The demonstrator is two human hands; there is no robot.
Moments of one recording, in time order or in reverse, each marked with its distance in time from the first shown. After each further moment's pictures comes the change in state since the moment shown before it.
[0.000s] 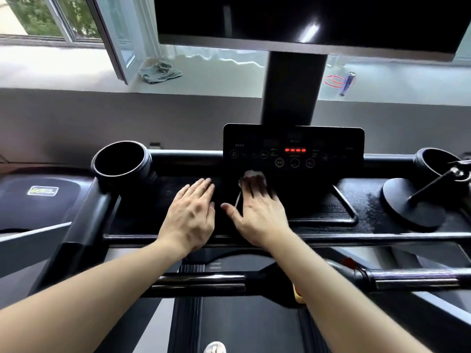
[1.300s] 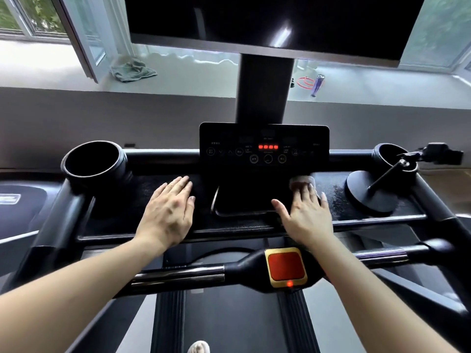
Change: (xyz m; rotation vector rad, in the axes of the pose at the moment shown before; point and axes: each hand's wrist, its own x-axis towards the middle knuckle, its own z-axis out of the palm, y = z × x) left_hand -0.001 -0.001 0.002 0.011 0.017 -0.014; right_hand -0.061 0.114 -0.029 -0.205 -0.068 0.438
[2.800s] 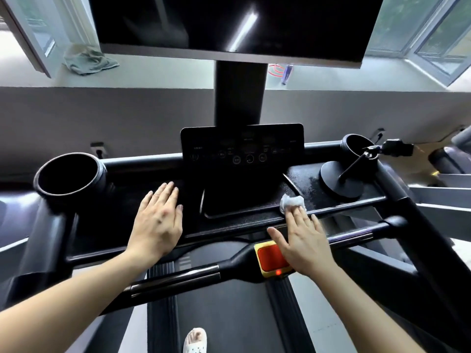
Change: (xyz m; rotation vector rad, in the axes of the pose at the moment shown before) left_hand -0.001 -0.005 -0.002 -0.052 -0.027 0.037; right_hand -0.081 0.018 -0.002 0.082 -0.107 0.008
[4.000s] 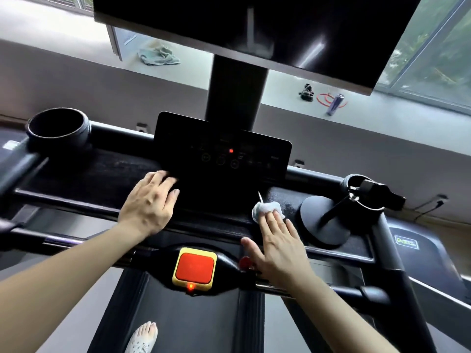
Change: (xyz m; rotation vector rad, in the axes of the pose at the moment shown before) left_hand 0.016 0.117 0.029 0.012 0.124 -0.262; right_hand 0.071 0.106 -0.016 -0.064 0.053 -0.528
